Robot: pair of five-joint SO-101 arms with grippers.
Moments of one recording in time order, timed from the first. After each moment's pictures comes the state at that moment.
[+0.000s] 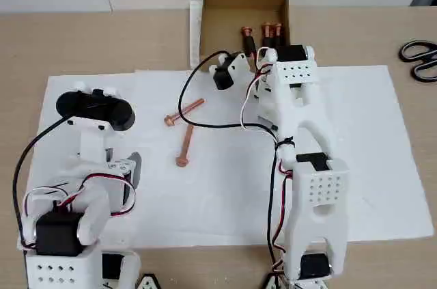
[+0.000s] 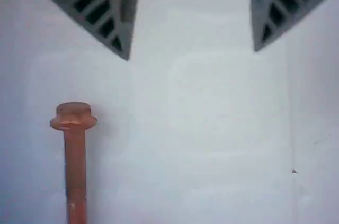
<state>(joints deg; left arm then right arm) -2.5 -66.6 43.1 86.0 -2.1 -9.5 42.1 -33.5 92.0 52.8</state>
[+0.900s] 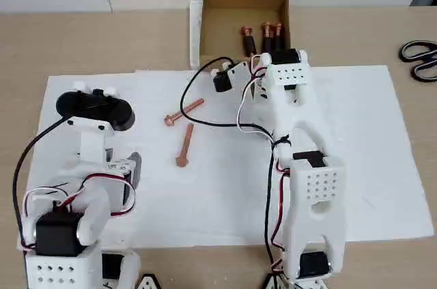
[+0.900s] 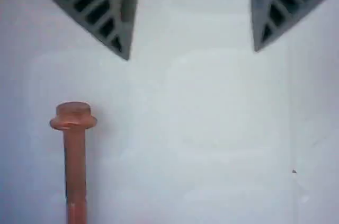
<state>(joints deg) -2.5 -66.6 43.1 86.0 -2.1 -10.6 41.4 -32.4 95.9 43.3</state>
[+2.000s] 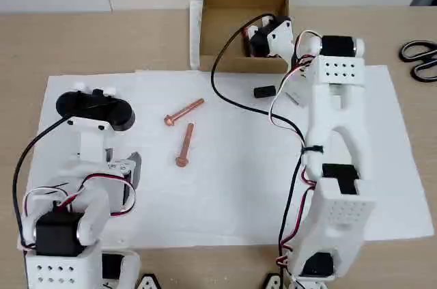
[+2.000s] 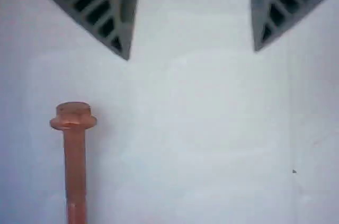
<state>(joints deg) -2.5 -66.6 43.1 86.0 -2.1 -0.6 26.4 -29.4 84.2 46.7</state>
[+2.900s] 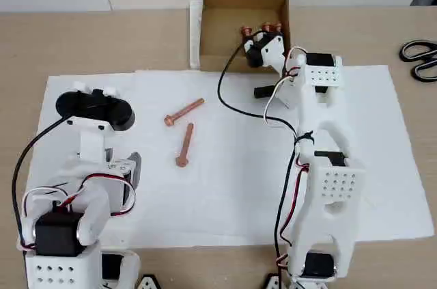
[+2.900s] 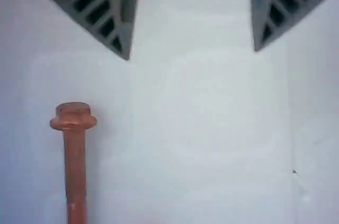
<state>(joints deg) -2.5 -66.6 43.1 86.0 -2.1 -0.6 43.5 -29.5 67.5 46.8</state>
